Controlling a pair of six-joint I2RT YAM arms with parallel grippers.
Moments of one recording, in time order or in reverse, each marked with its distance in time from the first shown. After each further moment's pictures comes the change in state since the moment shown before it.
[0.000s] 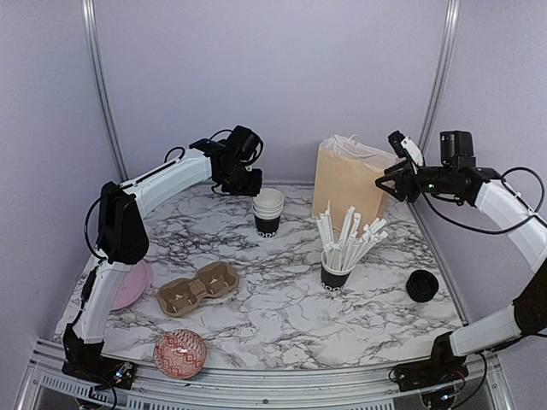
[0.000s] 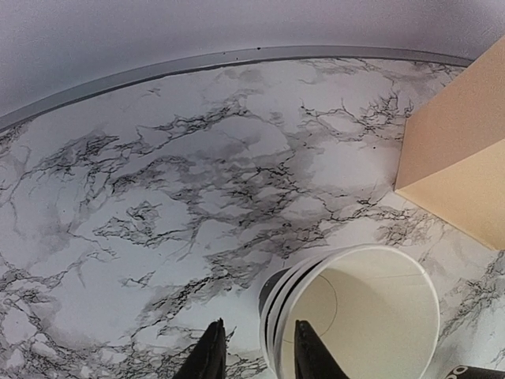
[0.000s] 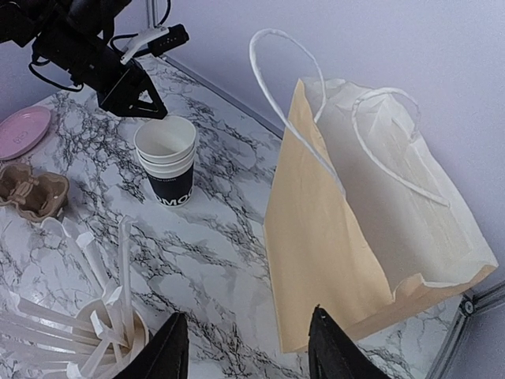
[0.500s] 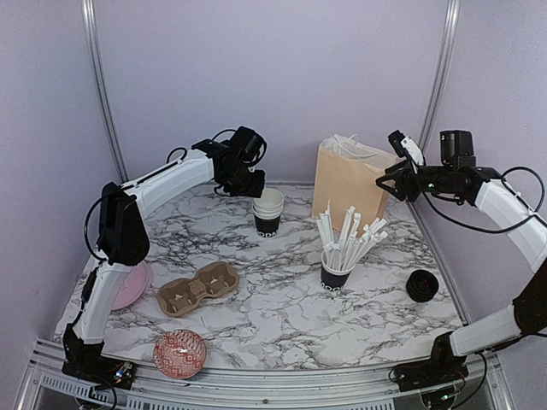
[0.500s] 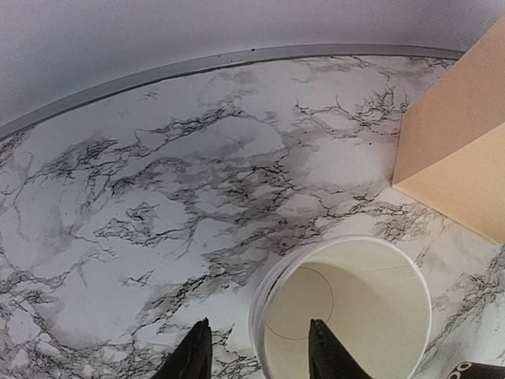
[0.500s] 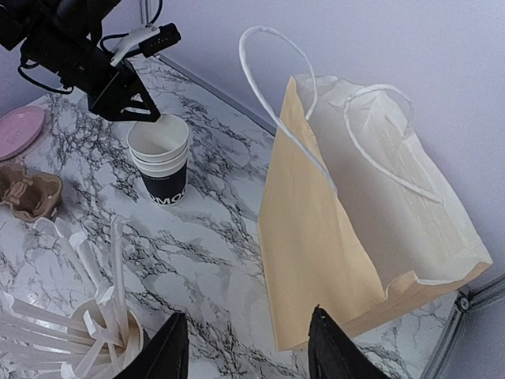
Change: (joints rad) left arm -0.016 -0.010 -0.007 0.000 -0.029 0.016; right arm 0.000 0.003 0.009 0.000 0.024 0.001
